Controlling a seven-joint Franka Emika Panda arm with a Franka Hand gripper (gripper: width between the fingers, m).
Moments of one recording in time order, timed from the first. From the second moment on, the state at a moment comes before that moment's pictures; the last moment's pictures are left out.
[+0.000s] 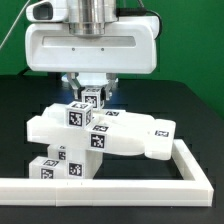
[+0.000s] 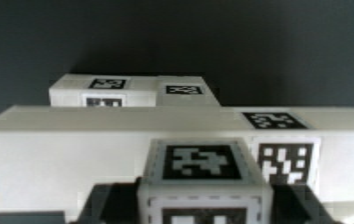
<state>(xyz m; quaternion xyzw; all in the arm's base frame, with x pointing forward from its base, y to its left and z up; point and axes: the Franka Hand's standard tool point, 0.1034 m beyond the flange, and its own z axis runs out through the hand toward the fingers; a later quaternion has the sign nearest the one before) 0.559 -0.013 0.118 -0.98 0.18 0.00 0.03</state>
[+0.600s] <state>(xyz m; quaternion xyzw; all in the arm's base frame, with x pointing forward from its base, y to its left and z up) 0.559 -0.012 0.118 -0.93 0.36 0.00 0.03</state>
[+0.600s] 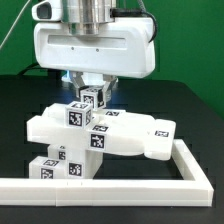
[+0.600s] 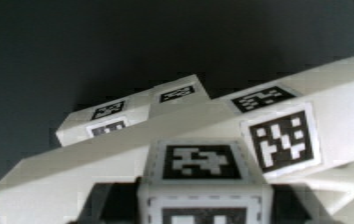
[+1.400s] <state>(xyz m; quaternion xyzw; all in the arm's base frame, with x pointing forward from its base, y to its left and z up) 0.561 -0.008 0.117 -0.86 0.51 0.01 0.05</state>
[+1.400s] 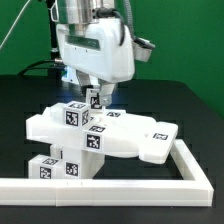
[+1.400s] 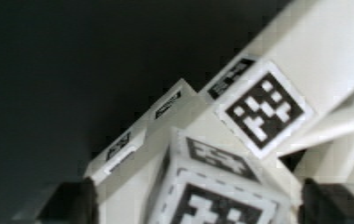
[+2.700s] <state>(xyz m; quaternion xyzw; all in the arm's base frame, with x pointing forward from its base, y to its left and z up) 0.564 -0.005 0.116 -0.95 0.32 -0.01 0.03</state>
